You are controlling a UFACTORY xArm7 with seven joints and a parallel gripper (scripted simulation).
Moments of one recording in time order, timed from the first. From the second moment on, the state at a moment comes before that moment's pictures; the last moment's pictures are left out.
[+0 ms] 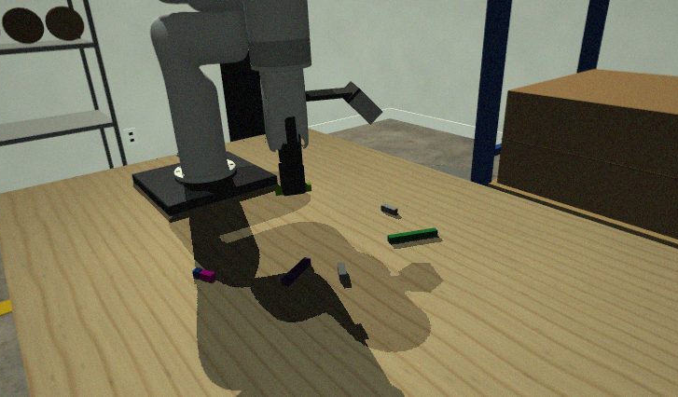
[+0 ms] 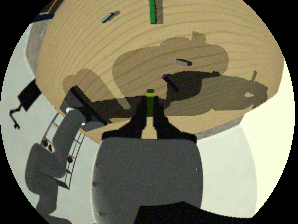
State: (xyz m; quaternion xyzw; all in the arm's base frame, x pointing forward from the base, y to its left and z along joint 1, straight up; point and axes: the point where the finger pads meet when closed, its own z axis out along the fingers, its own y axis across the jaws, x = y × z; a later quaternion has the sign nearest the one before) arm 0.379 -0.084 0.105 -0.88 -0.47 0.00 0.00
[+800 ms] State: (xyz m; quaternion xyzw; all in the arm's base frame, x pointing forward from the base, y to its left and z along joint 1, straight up) arm 0.364 -0.196 0.104 -0.99 -0.14 0.00 0.00
